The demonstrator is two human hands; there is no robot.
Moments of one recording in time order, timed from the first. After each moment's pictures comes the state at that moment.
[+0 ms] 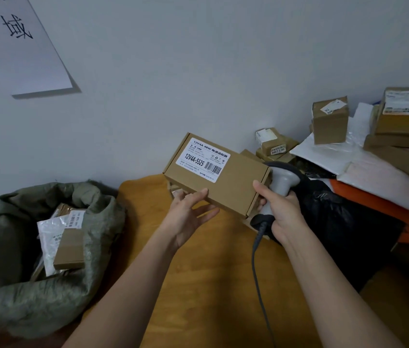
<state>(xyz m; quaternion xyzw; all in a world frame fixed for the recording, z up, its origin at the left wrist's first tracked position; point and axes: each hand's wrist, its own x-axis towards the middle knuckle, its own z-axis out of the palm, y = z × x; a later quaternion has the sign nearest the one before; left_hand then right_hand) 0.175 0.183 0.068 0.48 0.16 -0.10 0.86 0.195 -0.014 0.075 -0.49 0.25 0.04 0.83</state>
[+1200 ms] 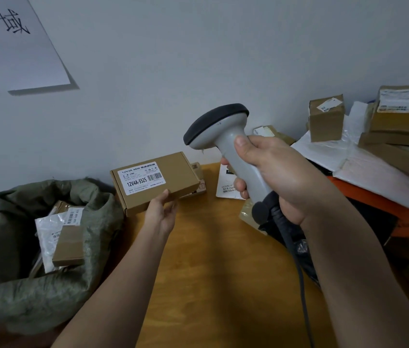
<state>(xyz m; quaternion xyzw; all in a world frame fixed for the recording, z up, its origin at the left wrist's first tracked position) 0.191 0.222 0.038 0.31 0.36 0.09 0.87 0.135 0.006 0.229 -0.71 -0.05 0.15 0.68</state>
